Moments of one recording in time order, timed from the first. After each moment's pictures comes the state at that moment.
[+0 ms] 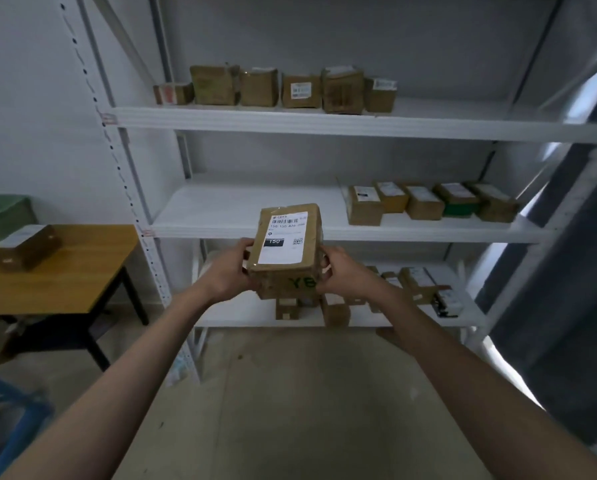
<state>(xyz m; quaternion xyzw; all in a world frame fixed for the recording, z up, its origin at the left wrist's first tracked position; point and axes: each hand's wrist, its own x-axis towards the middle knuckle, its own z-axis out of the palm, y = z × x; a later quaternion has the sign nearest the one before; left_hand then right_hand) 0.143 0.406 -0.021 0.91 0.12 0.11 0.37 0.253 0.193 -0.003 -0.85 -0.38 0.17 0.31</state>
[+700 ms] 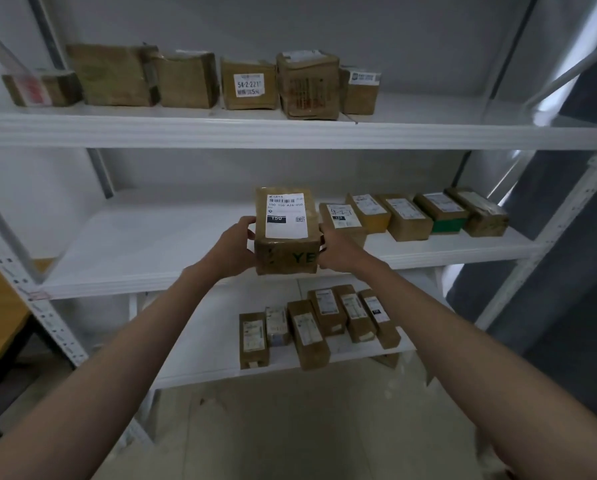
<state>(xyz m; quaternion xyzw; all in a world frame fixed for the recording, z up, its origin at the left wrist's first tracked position) 0.429 0.474 -0.023 0.92 0.08 0.08 0.37 0.509 0.267 -0.012 -0.89 -0.27 0.14 0.34</state>
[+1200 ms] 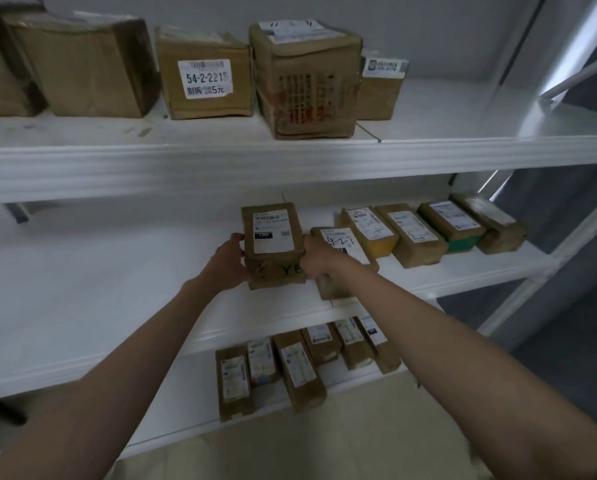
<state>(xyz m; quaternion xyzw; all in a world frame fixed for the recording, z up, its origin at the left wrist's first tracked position) 0.639 0.550 -0.083 0.92 0.10 0.01 0.37 0.706 0.360 -0.050 -0.93 -0.16 0.22 0.24</state>
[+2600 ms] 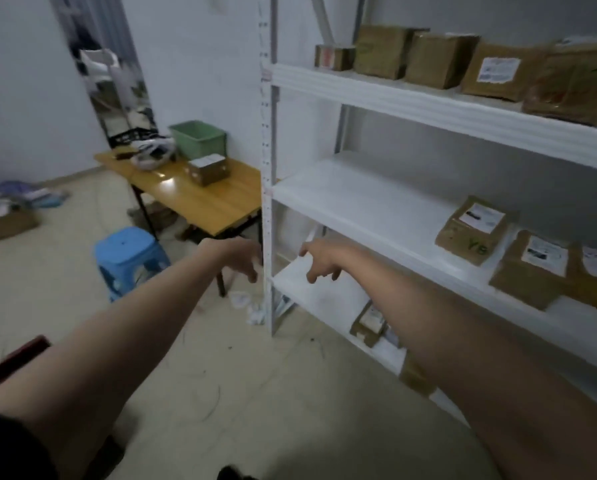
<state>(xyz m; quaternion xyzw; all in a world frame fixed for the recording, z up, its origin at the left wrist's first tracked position) 0.186 0.494 -0.061 0.84 0.48 -0.18 0.17 0.371 0.403 -0.045 -0.74 -0.61 0.27 -0.06</state>
